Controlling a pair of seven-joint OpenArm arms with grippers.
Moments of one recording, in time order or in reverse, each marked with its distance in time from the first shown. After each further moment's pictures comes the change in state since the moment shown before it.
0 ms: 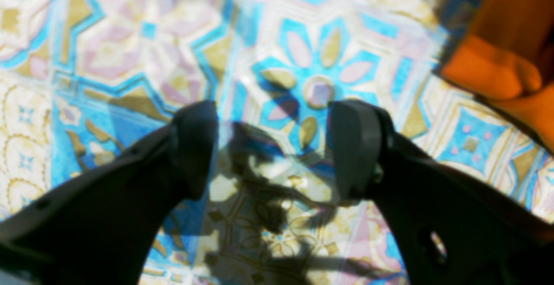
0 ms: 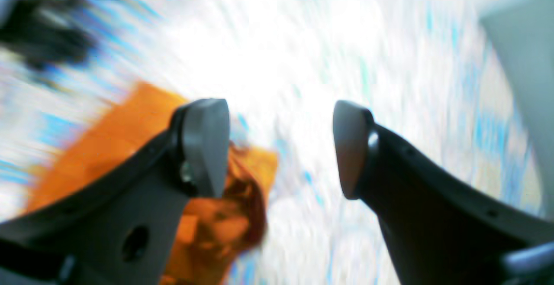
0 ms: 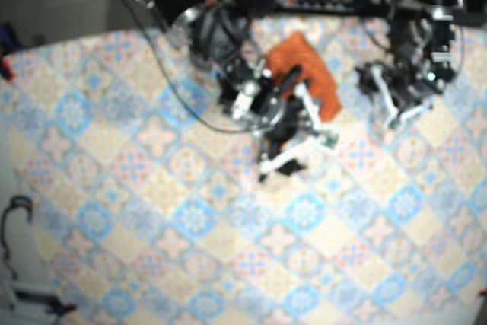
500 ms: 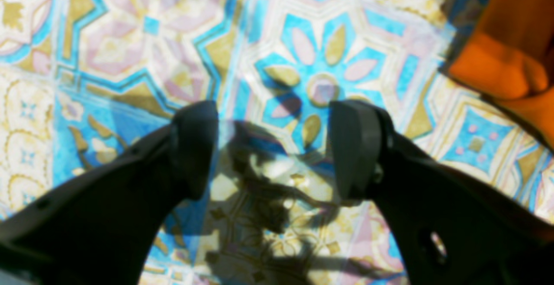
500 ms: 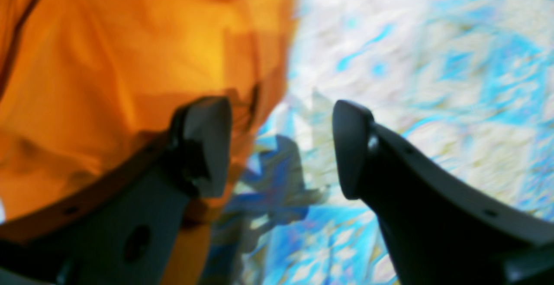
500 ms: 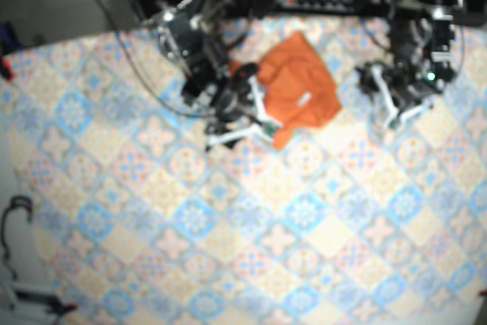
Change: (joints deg) left arm 0.1 0.0 0.0 0.0 0.2 0.1 0.1; right arm -6.2 4.1 8.0 -5.2 0.1 0.2 -2.6
